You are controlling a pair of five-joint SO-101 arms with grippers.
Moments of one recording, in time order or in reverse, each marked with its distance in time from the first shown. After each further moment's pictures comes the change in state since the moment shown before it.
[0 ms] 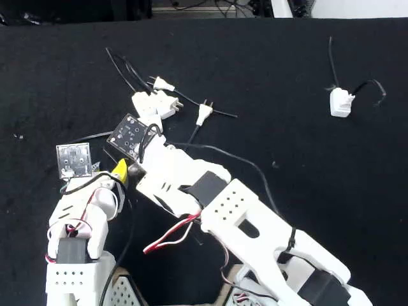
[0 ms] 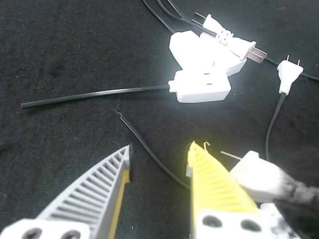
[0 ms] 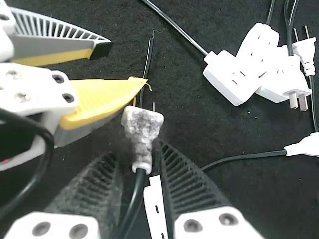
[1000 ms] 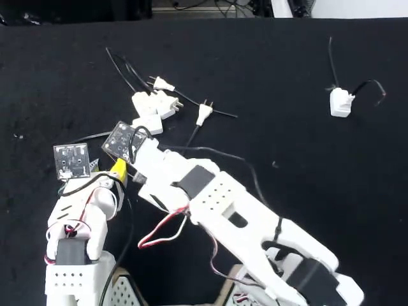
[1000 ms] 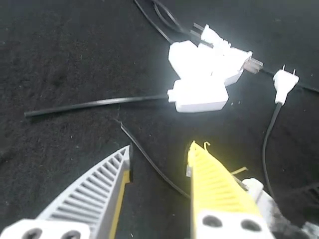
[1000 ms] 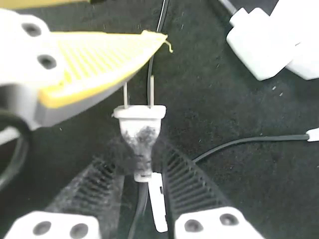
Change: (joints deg) left arm 0.0 -0.8 -0.6 -0.1 0.2; right arm -0.3 5.6 -3.0 4.7 2.5
